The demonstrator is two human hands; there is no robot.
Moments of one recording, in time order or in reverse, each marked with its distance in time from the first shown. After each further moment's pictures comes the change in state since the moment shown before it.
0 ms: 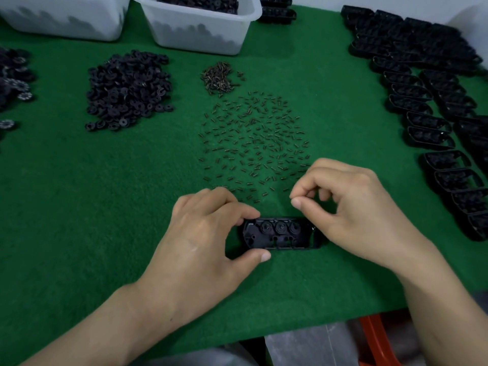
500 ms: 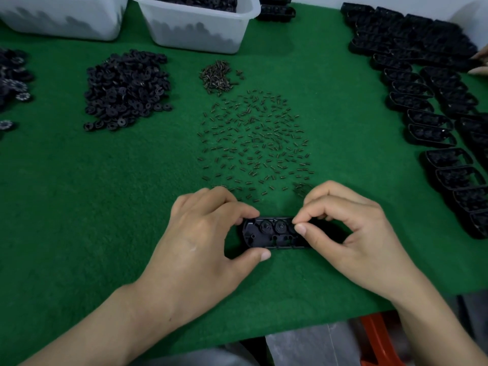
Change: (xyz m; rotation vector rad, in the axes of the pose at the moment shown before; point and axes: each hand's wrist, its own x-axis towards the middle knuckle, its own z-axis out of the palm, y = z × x) left_hand 0.001 0.000 0.001 0.004 0.012 0.008; right_hand -0.030 0.008 0.020 0.295 0.108 -0.027
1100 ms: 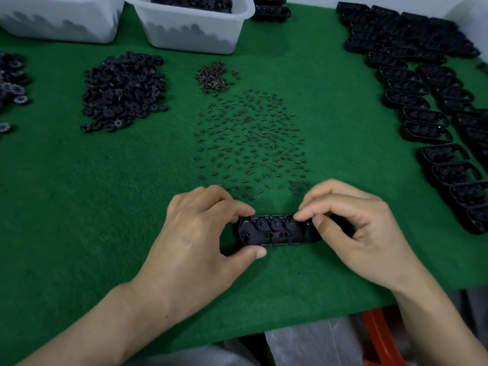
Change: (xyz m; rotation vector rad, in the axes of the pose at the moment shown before) left_hand 0.000 0.000 0.000 0.009 -0.004 -0.009; right_hand -0.003 0.009 -0.006 0.143 0.012 -0.005
